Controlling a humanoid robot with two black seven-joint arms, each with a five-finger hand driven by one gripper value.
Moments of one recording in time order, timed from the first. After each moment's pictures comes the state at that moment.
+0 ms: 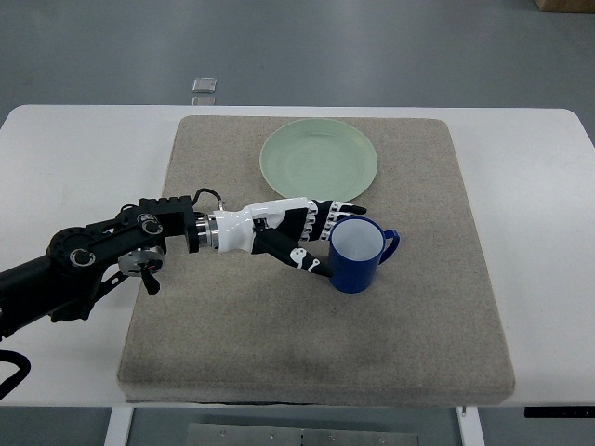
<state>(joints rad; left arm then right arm) -0.82 0.25 -0.37 -0.90 0.69 -0.61 -0.33 0.05 0.00 0.01 0.11 0.00 0.13 0.08</state>
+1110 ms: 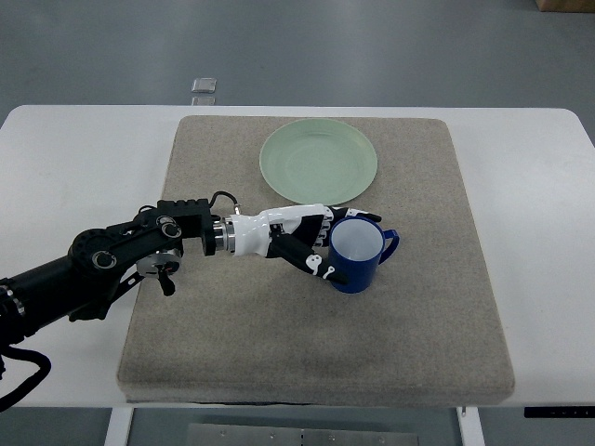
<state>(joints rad) -0.83 0.19 -0.37 -0.85 0.74 -0.61 -0.33 0.05 0.00 0.01 0.11 0.00 0.13 0.08</state>
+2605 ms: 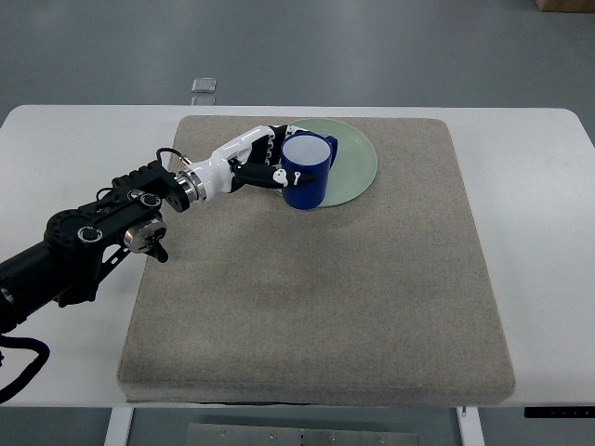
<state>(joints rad) -0.84 0.22 -0.55 -0.76 0.72 -0.23 -0.34 0.05 0.00 0.01 0.11 0.00 0.13 0.08</state>
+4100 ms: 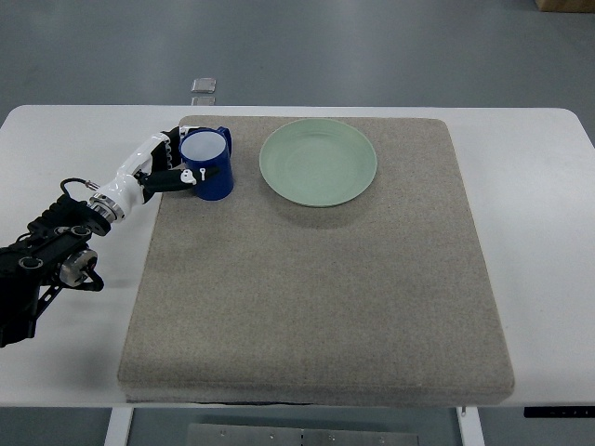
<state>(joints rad) -0.68 0.34 -0.61 -0.65 0.70 -0.13 -0.56 0.05 0.00 0.01 0.11 0.00 0.13 0.08</state>
